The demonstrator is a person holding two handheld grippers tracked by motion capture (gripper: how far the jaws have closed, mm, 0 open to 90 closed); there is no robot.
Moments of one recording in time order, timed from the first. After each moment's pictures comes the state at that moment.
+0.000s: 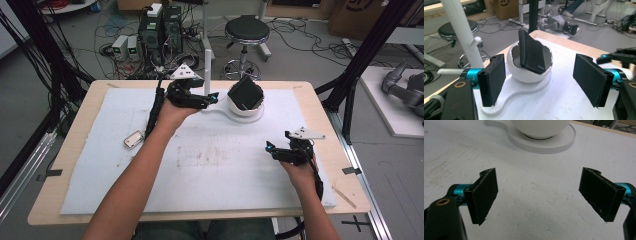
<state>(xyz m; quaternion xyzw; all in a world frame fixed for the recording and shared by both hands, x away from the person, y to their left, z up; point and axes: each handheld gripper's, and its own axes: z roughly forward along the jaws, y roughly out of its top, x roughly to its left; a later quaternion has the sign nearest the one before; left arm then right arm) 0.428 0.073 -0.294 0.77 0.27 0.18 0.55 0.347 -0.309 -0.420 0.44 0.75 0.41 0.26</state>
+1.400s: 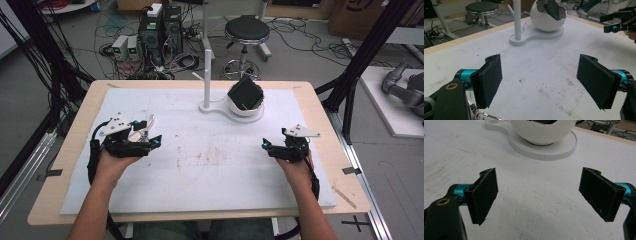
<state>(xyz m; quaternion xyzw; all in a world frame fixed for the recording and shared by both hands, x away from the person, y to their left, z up) 0.328 0.215 -0.372 0.74 0.34 0.20 0.55 0.354 -0.297 -0.419 0.43 0.75 0.41 0.28</state>
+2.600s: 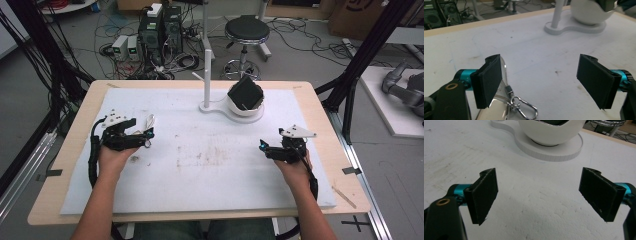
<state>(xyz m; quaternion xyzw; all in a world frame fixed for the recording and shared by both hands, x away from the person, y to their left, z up) 0.367 0.226 -0.402 0.72 0.44 0.24 0.47 0.350 -0.289 -0.417 0.42 0.76 0.40 0.28</state>
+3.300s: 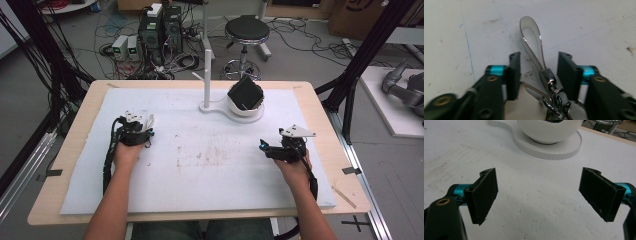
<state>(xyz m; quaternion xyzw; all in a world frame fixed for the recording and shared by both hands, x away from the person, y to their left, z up) 0.409 0.213 -0.450 0.76 0.49 0.26 0.34 0.353 -0.290 -0.419 0.42 0.76 0.40 0.28</state>
